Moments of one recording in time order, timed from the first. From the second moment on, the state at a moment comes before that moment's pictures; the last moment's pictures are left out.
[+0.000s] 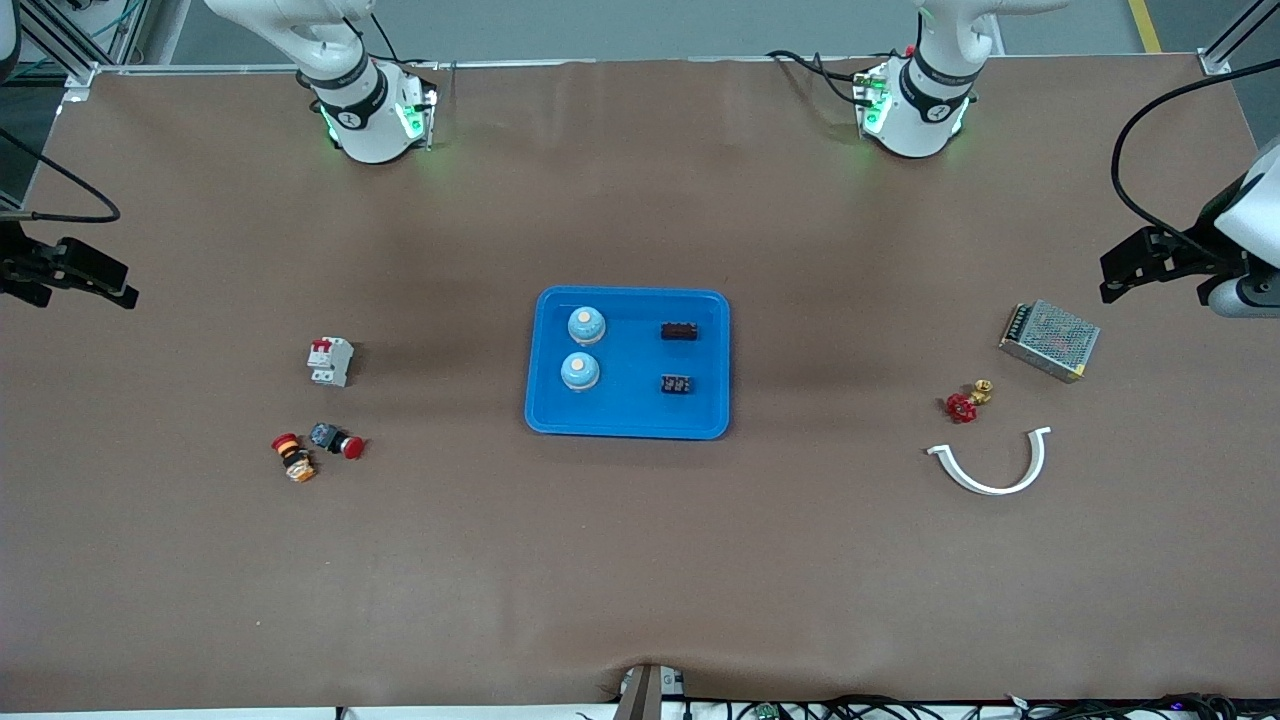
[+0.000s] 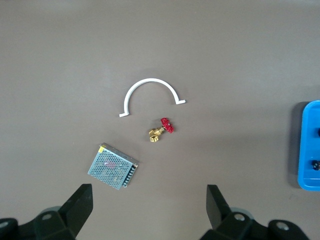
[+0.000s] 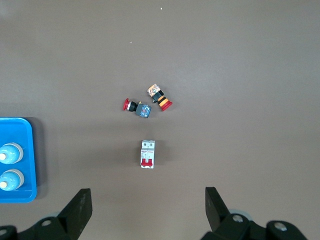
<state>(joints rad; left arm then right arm) -0.02 0.04 -0.03 -1.55 0.04 1.63 0.01 -0.02 0.04 -0.07 -1.57 0.01 1.62 -0.05</state>
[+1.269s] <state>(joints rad) -0.04 0.06 -0.09 -1.54 0.00 1.64 -0.10 -0.02 0.04 -0.07 -1.57 0.01 1.62 -0.05</state>
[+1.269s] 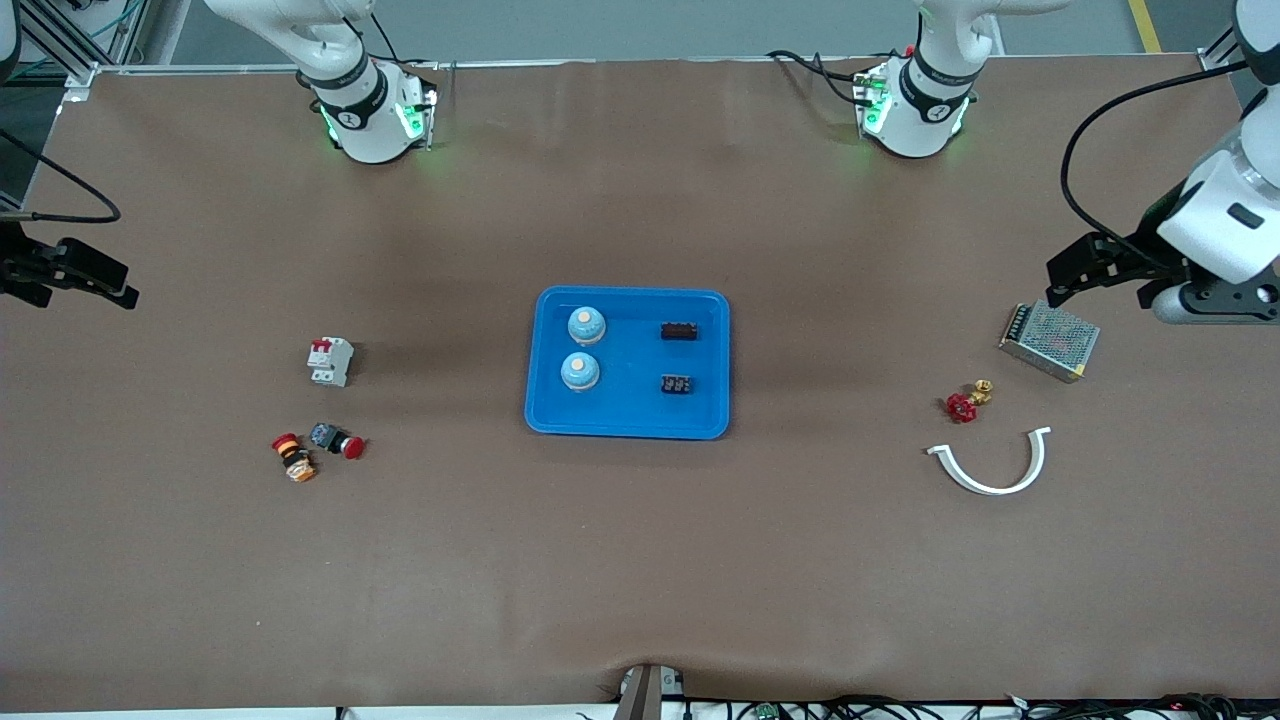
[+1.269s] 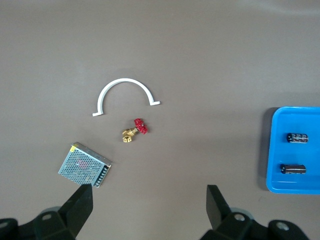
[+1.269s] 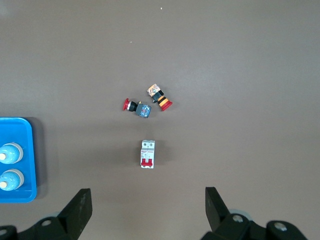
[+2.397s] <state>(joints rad) -0.03 0.06 -0.10 -1.54 0.04 1.62 -0.10 -0.02 0.05 -0.07 -1.57 0.01 1.62 -0.05</state>
